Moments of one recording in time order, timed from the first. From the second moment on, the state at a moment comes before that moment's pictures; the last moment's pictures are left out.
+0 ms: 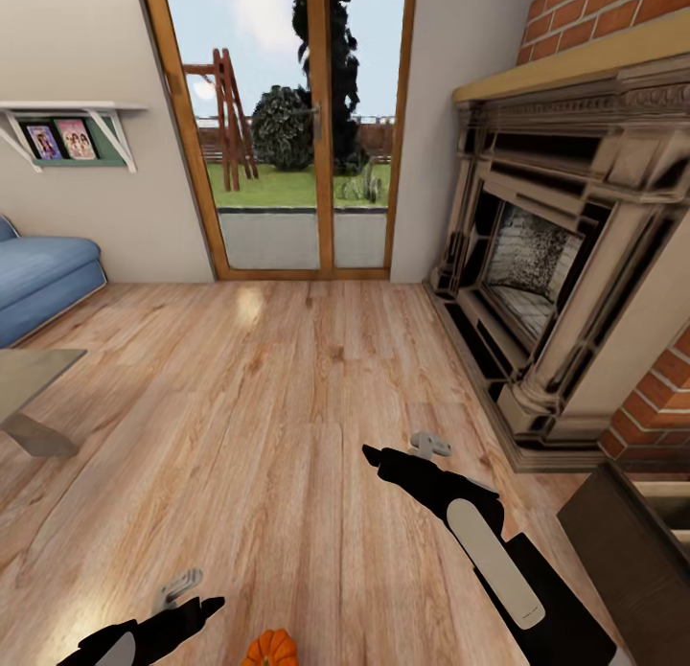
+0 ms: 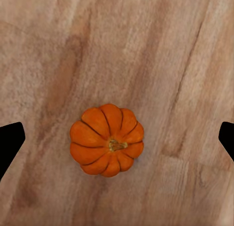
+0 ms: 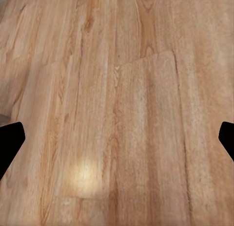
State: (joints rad) left arm -0.45 0.25 -0.36 -0.32 0.85 0.23 -0.32; right arm -0.43 -0.09 0.45 -1.52 -0.96 0.54 -0.46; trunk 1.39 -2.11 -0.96
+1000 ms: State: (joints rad) left arm -0.45 0.25 -0.36 -0.32 0.85 0.23 -0.32; right arm -0.43 -0.09 0.45 -1.52 -0.96 0.53 -0.39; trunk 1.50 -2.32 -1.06
